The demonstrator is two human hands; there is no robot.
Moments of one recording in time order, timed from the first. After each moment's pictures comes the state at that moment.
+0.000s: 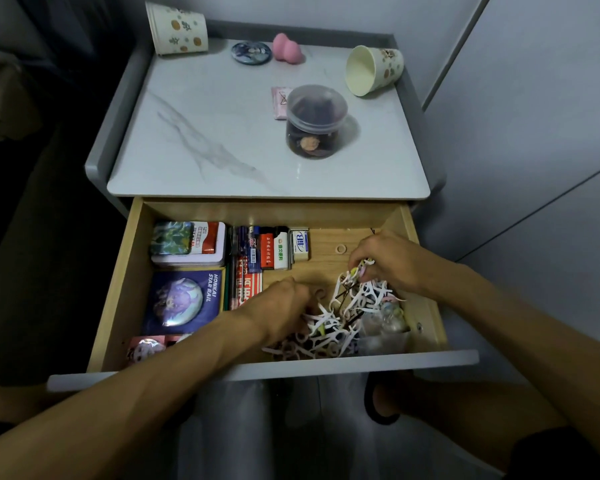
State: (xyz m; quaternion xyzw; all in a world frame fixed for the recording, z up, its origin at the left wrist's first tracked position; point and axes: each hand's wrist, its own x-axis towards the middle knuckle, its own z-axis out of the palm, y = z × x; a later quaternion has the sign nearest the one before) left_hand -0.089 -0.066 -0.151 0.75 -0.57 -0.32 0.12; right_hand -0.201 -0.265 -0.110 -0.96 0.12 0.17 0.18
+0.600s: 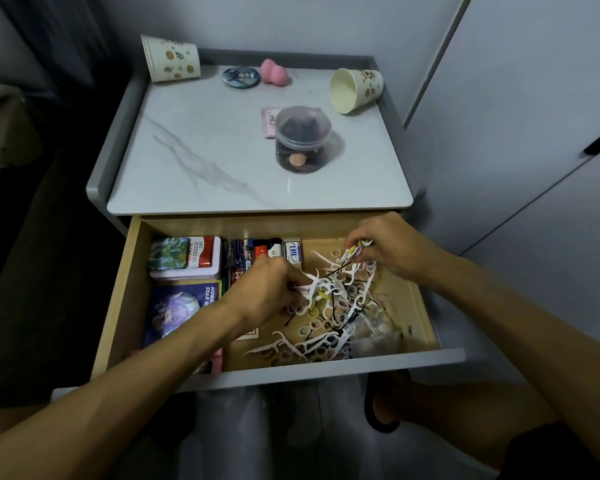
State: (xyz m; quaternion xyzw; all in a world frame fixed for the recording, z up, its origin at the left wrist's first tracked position) left_hand -0.072 -0.074 -0.112 0.75 -0.51 -0.32 0.26; right_hand -0.202 -0.269 -0.081 -0.96 0.15 0.04 0.22
